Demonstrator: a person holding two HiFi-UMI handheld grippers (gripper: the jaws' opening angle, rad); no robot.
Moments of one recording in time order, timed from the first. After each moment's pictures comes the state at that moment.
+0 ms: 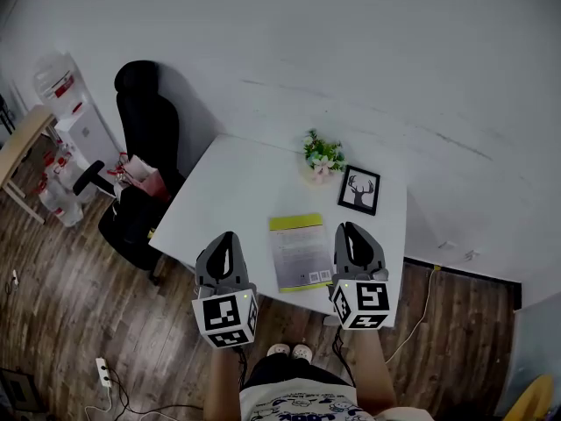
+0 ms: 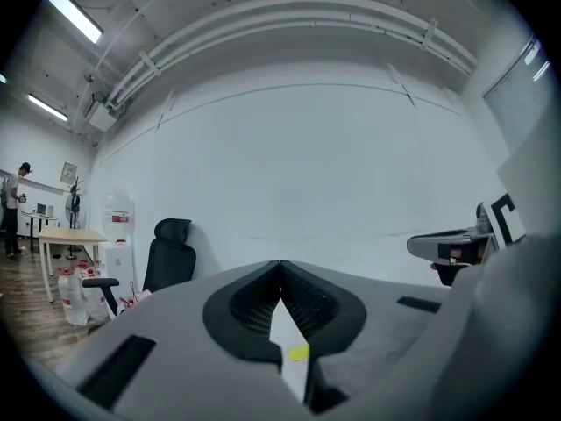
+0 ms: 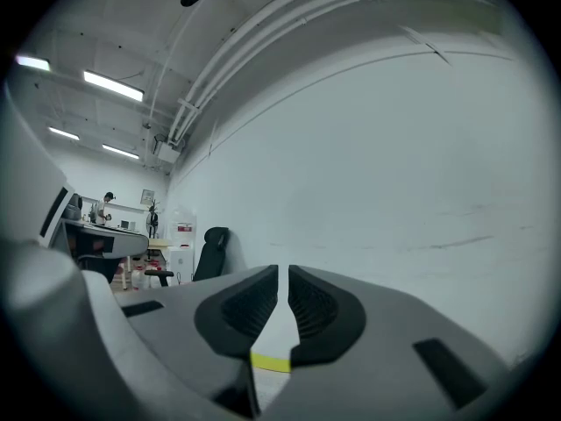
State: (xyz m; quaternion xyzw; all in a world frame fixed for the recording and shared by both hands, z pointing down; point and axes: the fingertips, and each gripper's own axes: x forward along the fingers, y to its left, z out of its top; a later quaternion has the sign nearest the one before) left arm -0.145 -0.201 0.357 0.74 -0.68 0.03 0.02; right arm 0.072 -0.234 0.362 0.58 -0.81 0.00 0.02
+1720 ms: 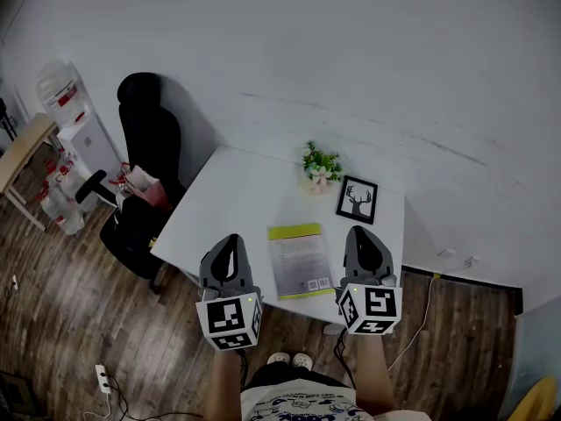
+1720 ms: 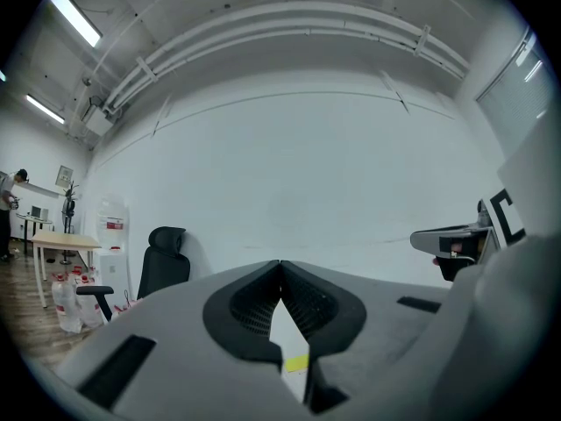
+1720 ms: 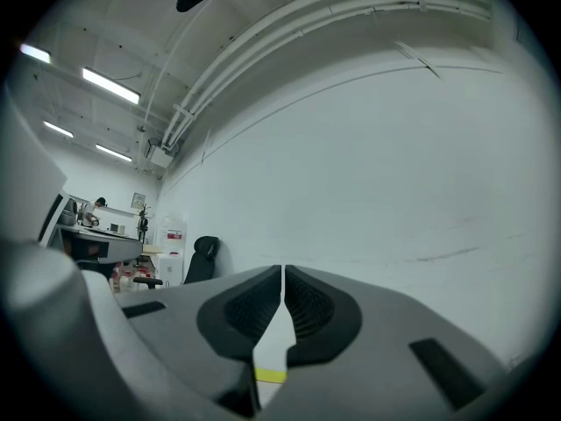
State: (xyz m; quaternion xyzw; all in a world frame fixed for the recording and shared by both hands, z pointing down) left arm -0.132 -0.203 0.336 0.74 -0.67 0.02 0.00; right arm 0.095 -0.230 0.334 0.60 -0.80 -0.01 0.00
